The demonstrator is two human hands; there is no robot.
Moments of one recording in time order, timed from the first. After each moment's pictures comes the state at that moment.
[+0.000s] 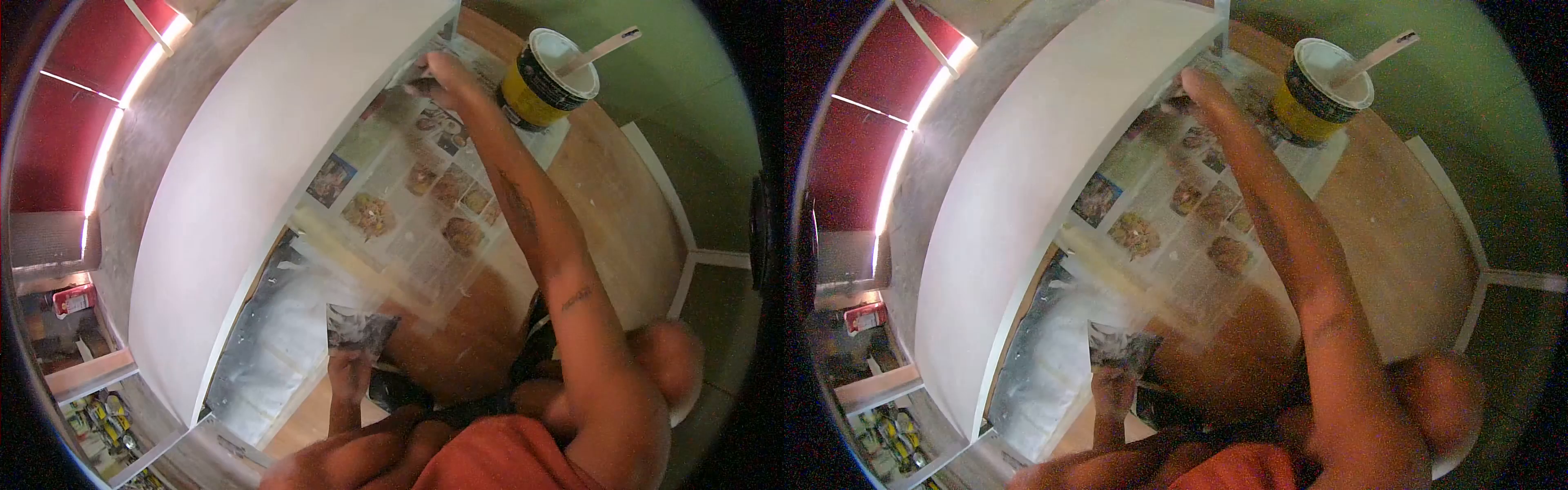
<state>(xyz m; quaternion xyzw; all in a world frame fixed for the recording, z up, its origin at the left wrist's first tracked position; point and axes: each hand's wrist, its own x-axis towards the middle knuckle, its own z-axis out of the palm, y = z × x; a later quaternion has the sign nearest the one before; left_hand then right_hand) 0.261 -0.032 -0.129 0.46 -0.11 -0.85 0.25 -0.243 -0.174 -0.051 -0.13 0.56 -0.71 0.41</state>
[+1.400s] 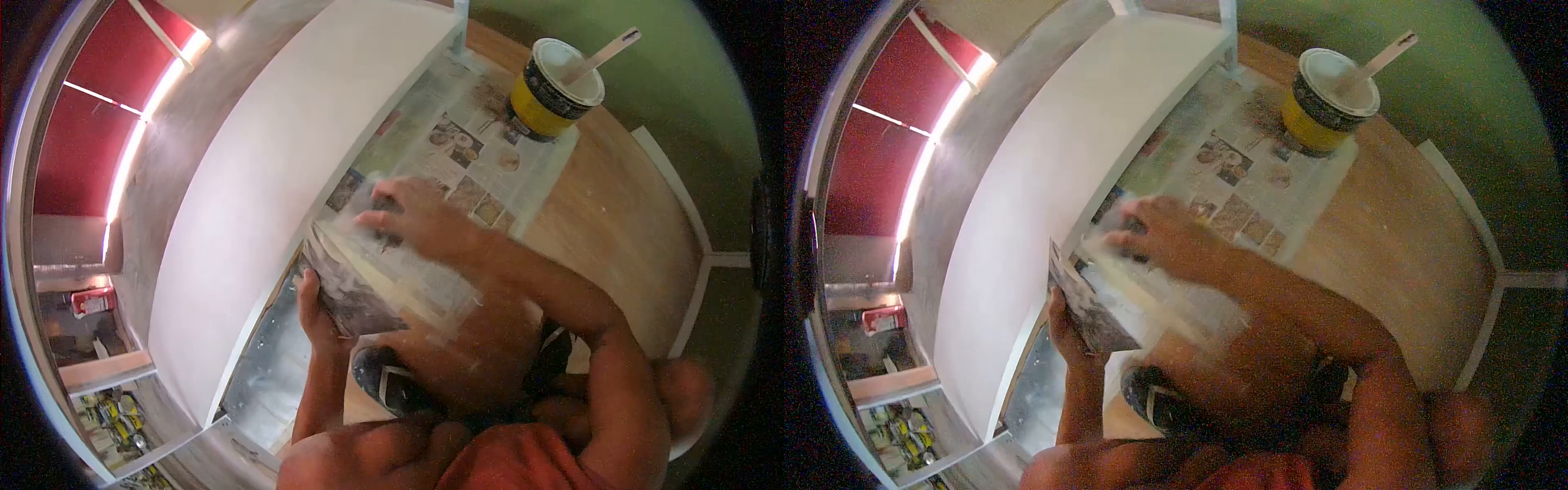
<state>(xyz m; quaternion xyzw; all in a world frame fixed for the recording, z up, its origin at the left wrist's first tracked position) 0.119 -0.129 0.002 0.31 -0.26 -0.84 0.36 -0.083 -0.071 -0.032 -0.72 0.59 -0.37 0.06</state>
